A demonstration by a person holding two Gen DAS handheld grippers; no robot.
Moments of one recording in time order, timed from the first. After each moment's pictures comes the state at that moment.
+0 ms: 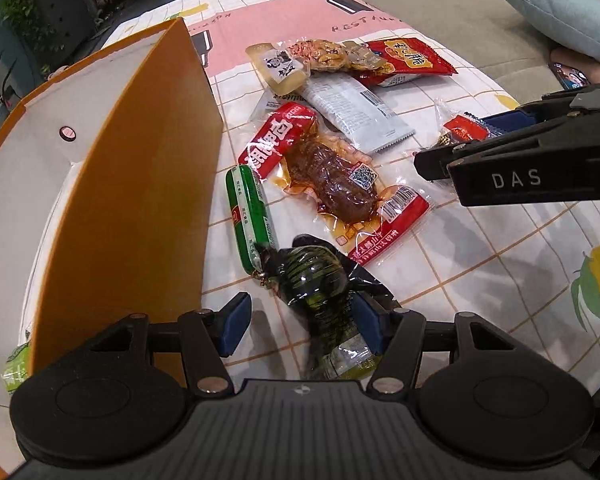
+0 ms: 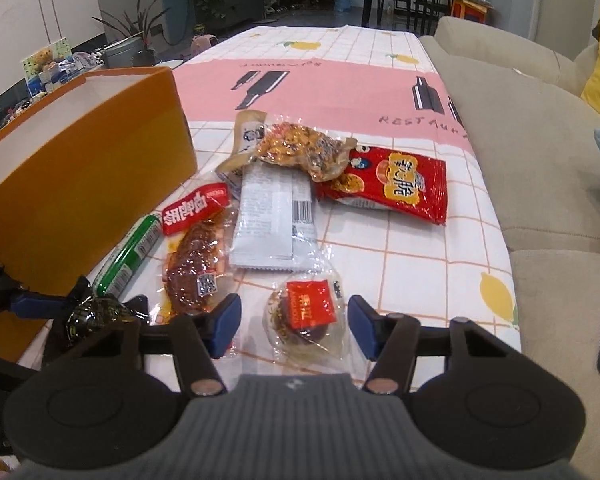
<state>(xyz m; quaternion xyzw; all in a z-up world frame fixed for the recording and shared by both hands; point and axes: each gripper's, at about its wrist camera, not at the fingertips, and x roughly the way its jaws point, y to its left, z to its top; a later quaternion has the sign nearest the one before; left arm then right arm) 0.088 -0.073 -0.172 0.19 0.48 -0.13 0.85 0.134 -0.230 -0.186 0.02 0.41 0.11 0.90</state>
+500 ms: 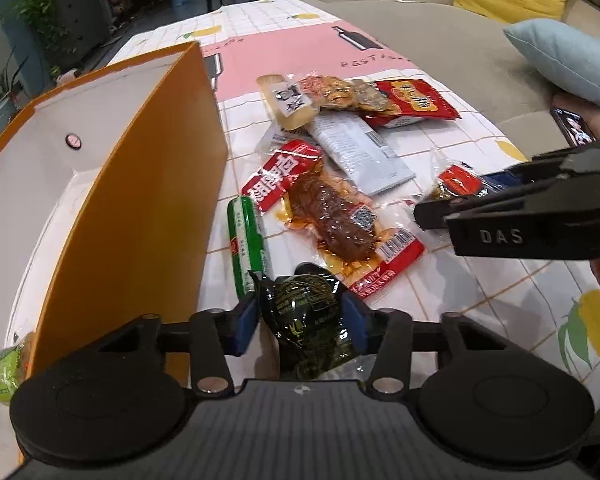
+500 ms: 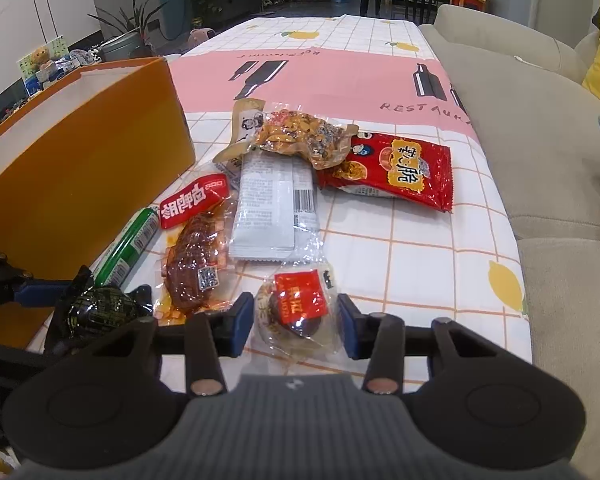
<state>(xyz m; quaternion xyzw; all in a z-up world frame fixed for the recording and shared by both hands) 0.092 -0.070 -0.166 0.14 0.45 -0.13 0.87 0.138 -0.229 -0.192 0.03 0.43 0.11 0.90</state>
